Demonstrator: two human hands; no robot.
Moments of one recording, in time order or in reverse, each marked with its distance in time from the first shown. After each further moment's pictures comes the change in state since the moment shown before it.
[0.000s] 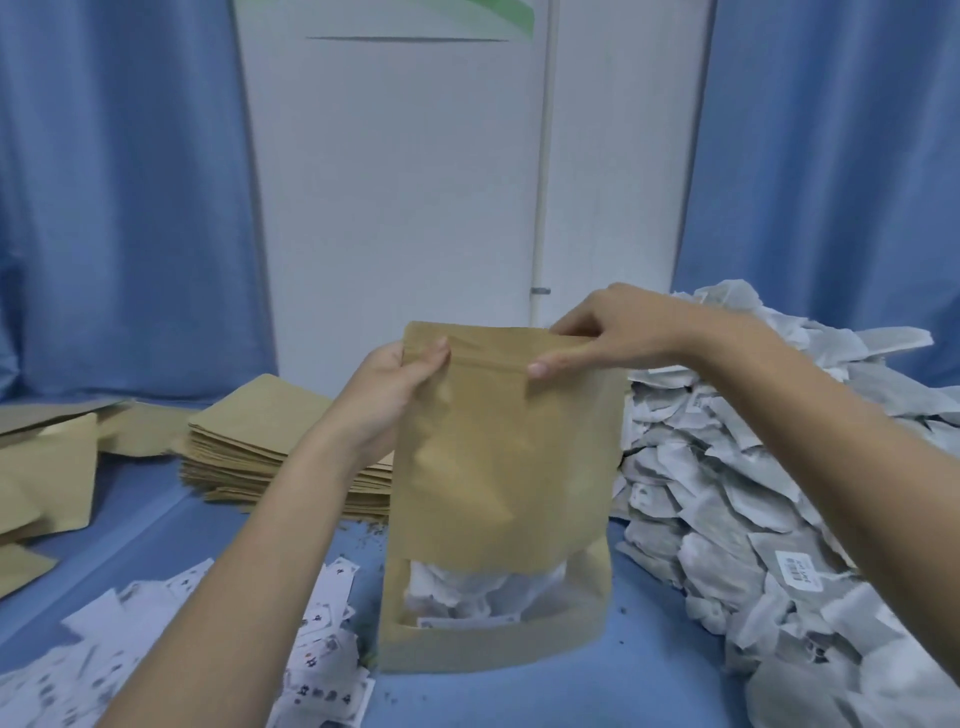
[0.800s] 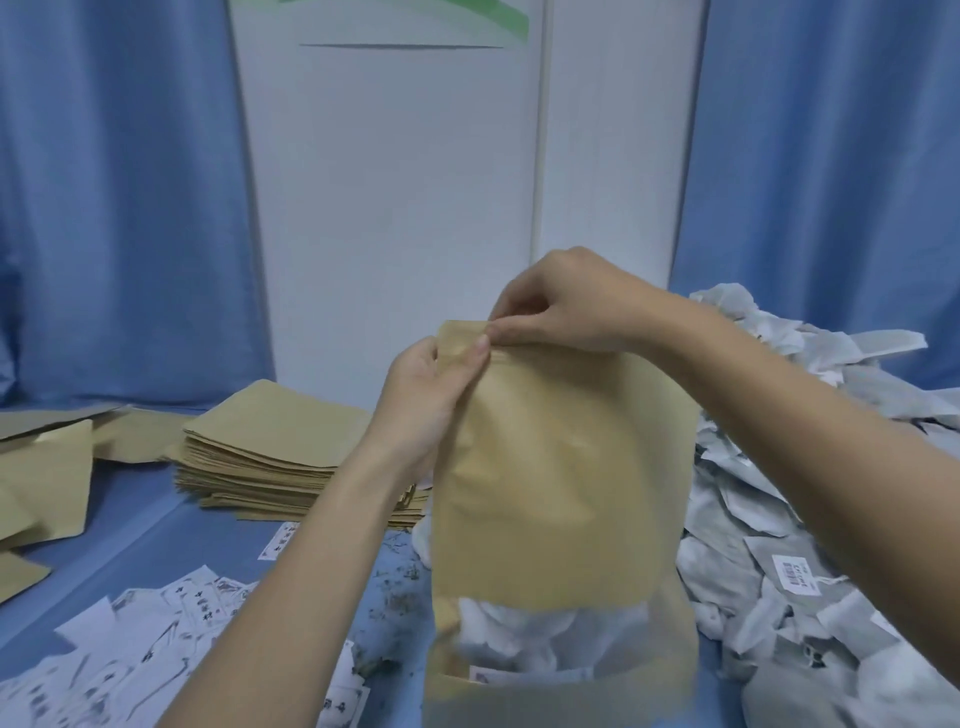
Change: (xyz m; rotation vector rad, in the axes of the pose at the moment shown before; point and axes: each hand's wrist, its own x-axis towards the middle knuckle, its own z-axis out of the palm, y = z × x) left_hand -0.002 -0.006 0.039 0.002 0.133 0.127; right_hand 0.015 -0.031 -0.007 0.043 0.209 -0.181
